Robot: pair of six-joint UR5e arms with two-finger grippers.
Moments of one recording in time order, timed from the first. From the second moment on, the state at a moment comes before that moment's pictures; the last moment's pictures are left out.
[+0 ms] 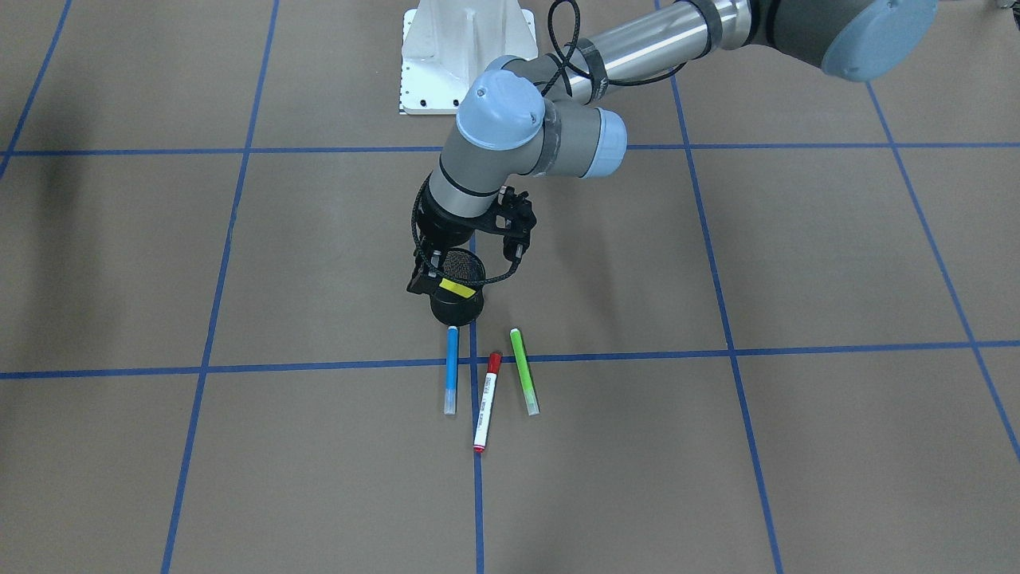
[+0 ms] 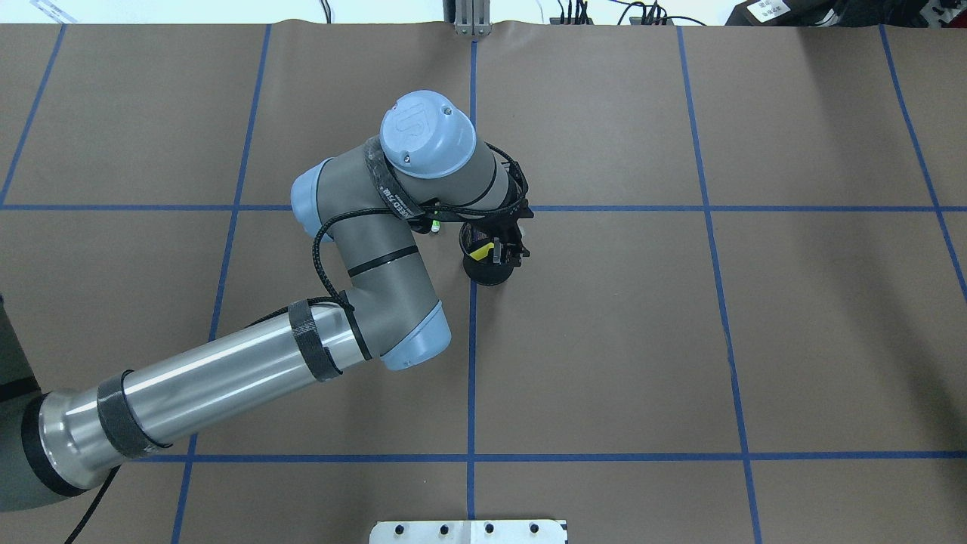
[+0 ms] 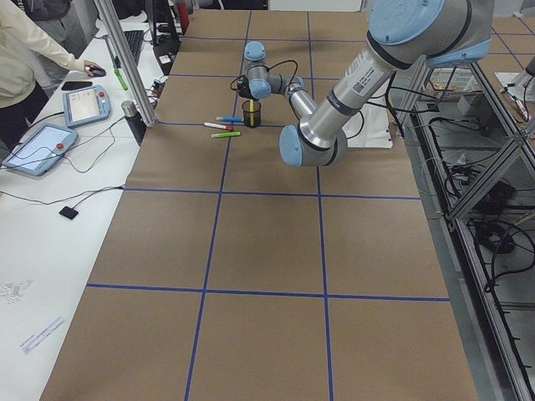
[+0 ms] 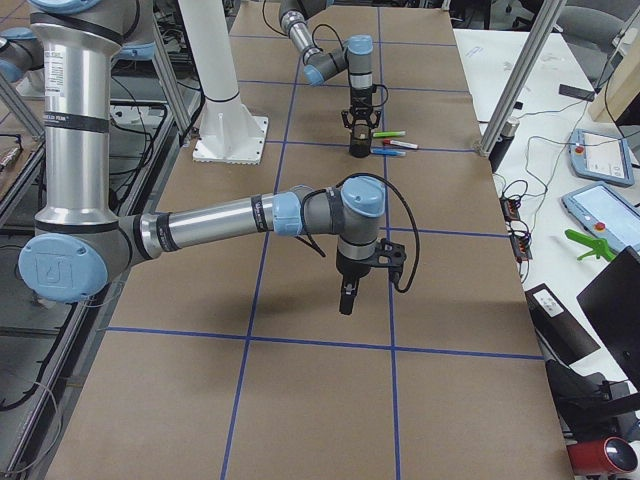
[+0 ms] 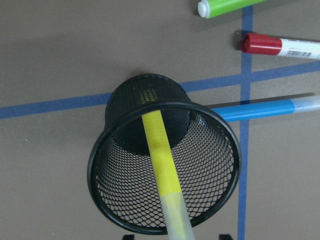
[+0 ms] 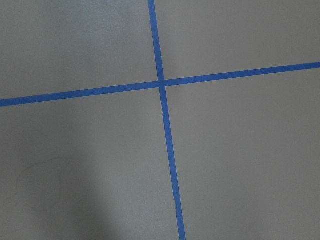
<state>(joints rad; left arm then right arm) -0.57 -2.53 -1.28 -2.06 -1.97 -2.74 1.44 -1.64 1.88 -1.72 2.18 0.31</state>
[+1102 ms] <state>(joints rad) -0.57 -2.52 -1.28 -2.05 -1.98 -2.71 1.48 -1.64 1.87 -1.72 2.18 0.30</state>
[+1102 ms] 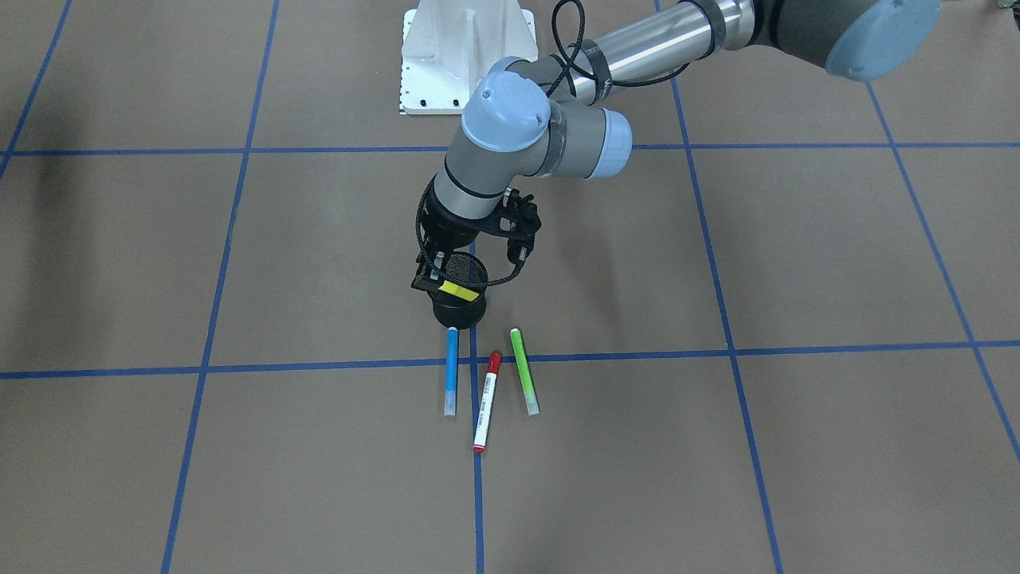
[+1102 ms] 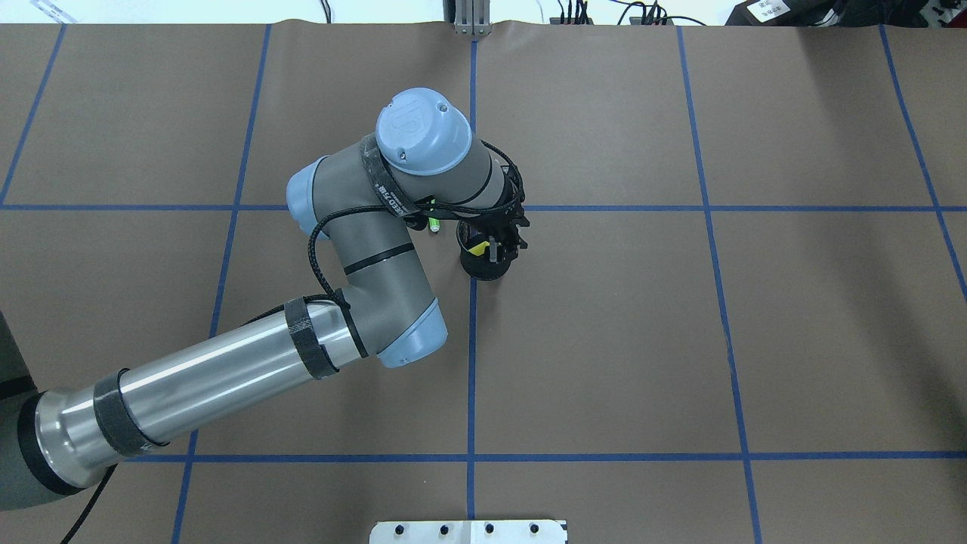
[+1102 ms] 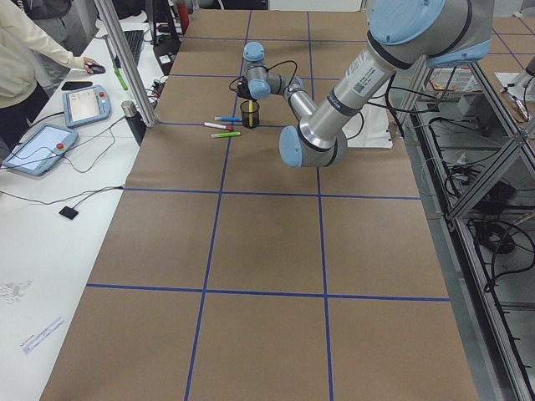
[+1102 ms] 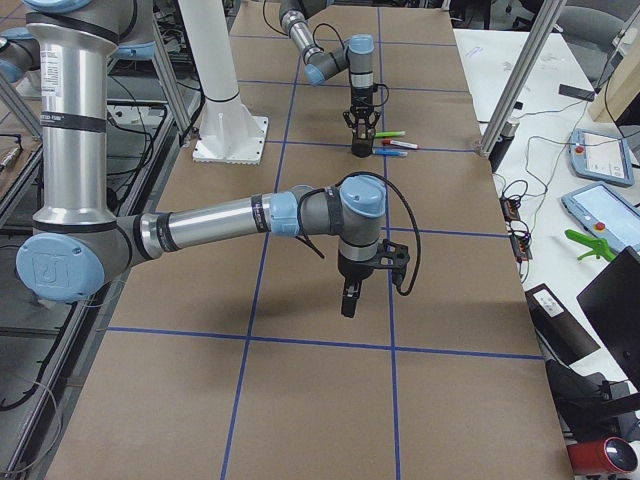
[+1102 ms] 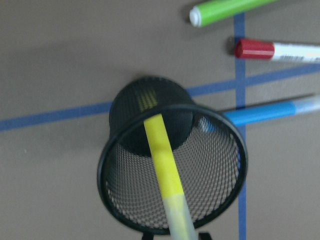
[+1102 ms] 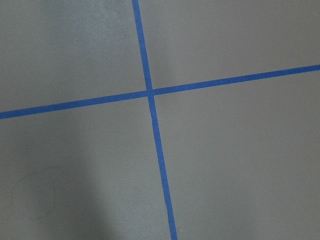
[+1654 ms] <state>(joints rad) -0.58 -2.52 -1.32 -2.02 -2.00 -2.71 1.48 -1.63 1.87 -1.72 2.18 0.29</state>
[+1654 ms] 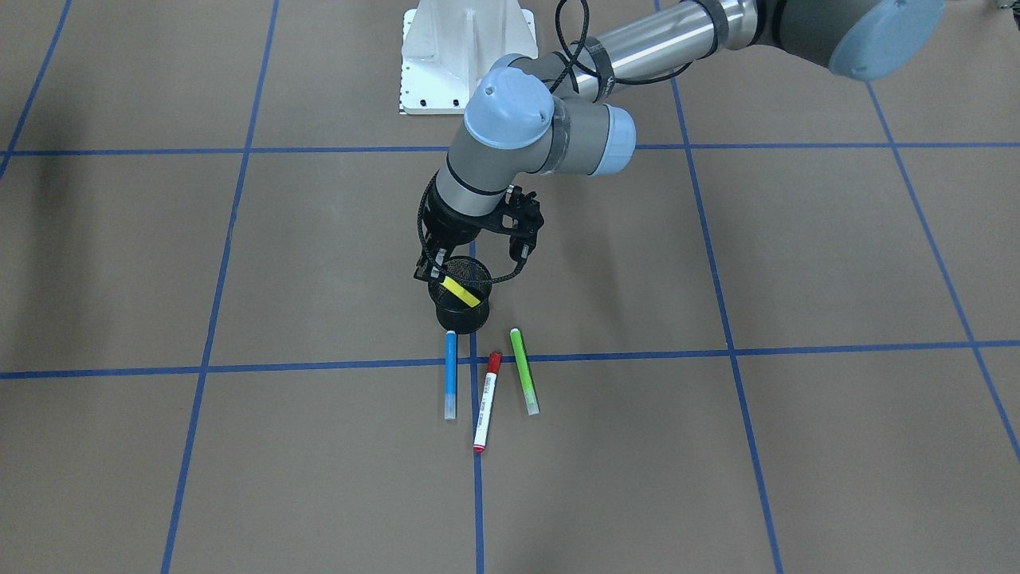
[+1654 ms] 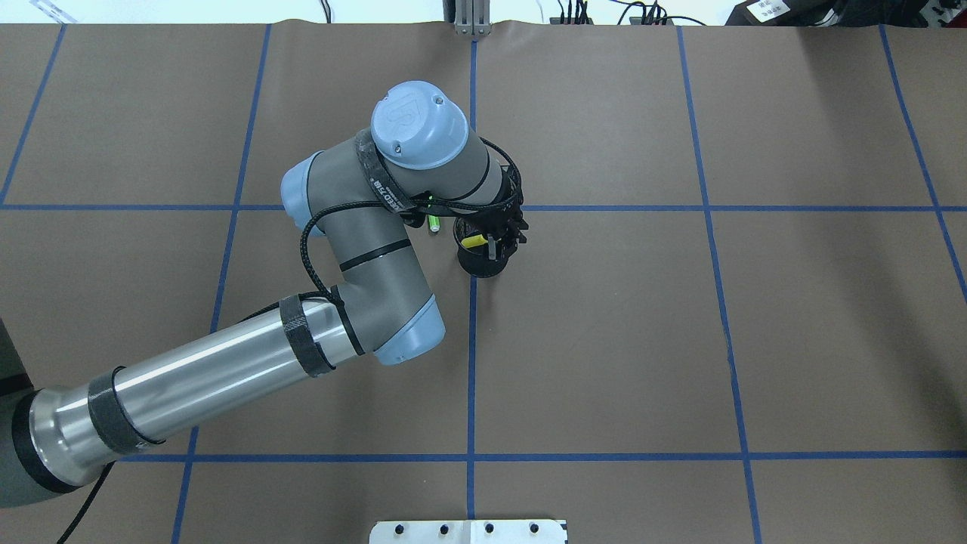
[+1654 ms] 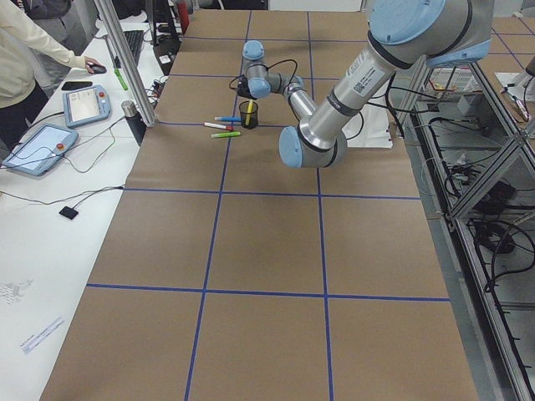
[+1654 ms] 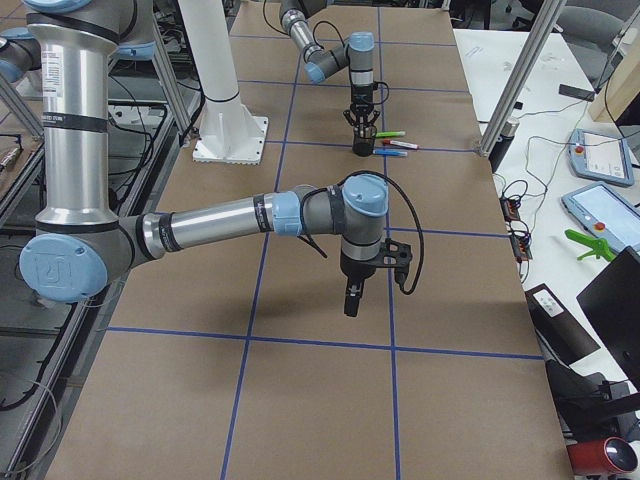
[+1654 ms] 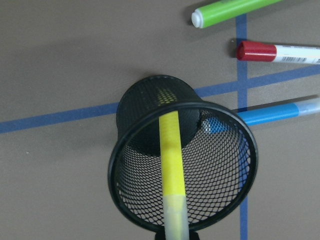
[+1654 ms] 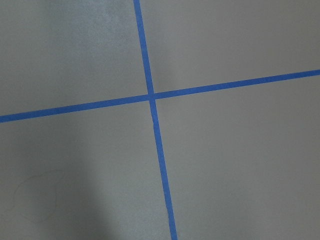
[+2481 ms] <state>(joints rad) -0.65 -2.53 -1.49 -1.81 -2.03 -2.56 1.50 -1.62 1.87 -1.72 2.18 0.29</state>
